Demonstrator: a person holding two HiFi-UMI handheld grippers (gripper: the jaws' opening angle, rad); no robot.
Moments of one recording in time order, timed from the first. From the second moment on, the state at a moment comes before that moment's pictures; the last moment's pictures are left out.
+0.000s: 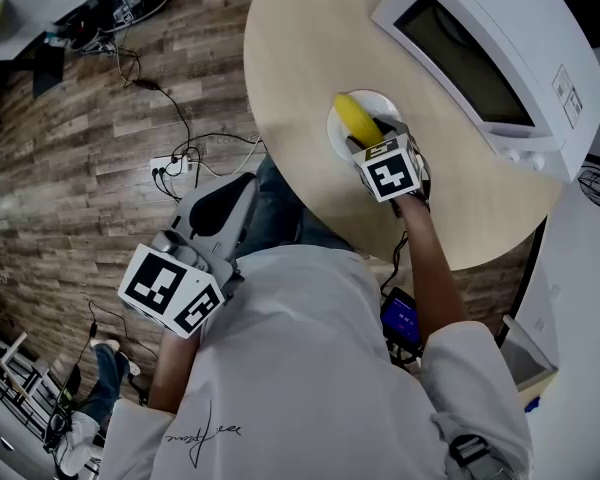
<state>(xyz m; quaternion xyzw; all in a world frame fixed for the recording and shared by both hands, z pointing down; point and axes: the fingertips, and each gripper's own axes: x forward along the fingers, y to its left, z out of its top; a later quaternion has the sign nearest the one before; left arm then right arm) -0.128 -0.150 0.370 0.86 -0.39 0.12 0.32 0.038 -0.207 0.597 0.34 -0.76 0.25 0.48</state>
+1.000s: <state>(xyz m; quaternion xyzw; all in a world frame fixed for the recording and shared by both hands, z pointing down) -0.134 -0.137 0.364 0.86 -0.39 0.11 0.32 0.043 -0.204 0.590 0.39 -0.75 0.27 0.47</state>
